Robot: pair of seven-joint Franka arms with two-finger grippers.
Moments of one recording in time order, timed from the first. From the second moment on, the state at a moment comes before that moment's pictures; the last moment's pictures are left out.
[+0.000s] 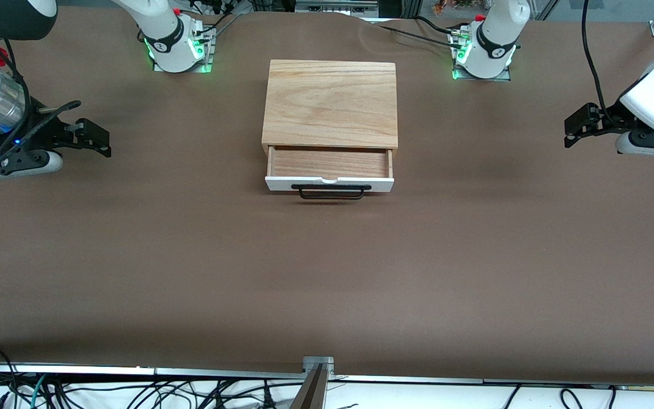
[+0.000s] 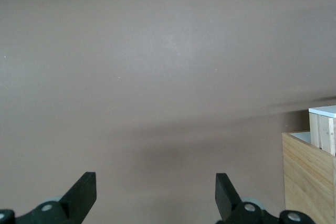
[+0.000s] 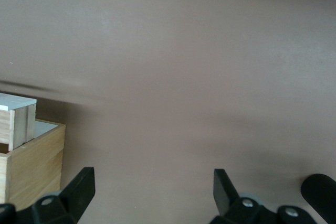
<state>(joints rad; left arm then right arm) -0.03 0.00 -0.04 -1.61 0.03 1.60 0.04 0.26 0.11 -0.15 -1.52 0.03 1.60 -0.05</state>
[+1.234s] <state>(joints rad) -0.03 0.00 -0.06 -1.61 0.03 1.60 0.03 0.27 0.12 -0.14 -1.52 0.04 1.57 -0.04</state>
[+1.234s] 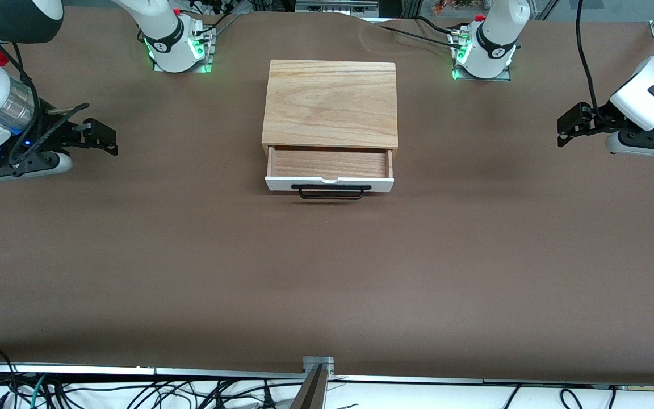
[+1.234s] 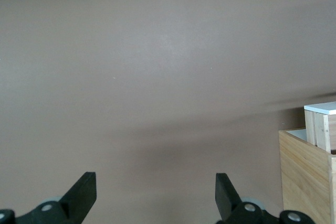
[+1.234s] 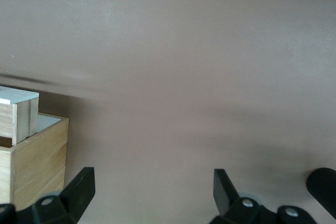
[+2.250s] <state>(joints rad) -0.03 0.00 -0.08 -1.61 0.03 1.60 0.03 0.27 0.12 -0.14 -1.53 0.05 1.57 -0.04</state>
